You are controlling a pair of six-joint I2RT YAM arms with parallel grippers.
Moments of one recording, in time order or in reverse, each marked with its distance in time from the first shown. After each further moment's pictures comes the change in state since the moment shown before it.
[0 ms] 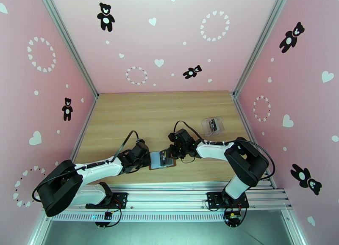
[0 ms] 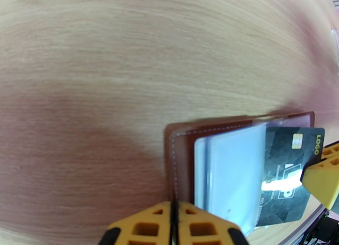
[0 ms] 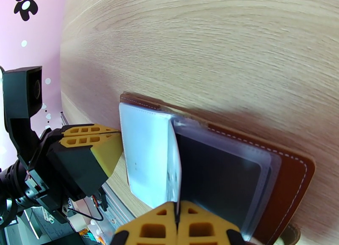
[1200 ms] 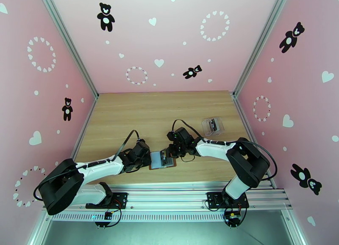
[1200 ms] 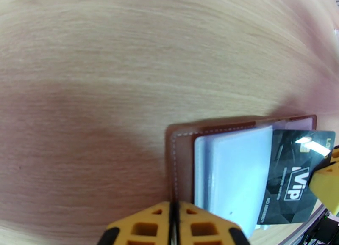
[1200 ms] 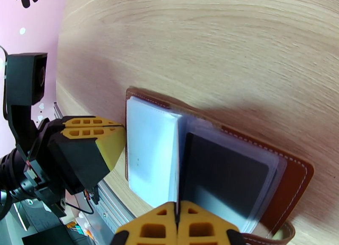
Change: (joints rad) left arm 0.000 0.019 0.025 -0.024 0.005 -0.003; right arm 0.004 -0.007 0.055 -0.089 0.016 -0.080
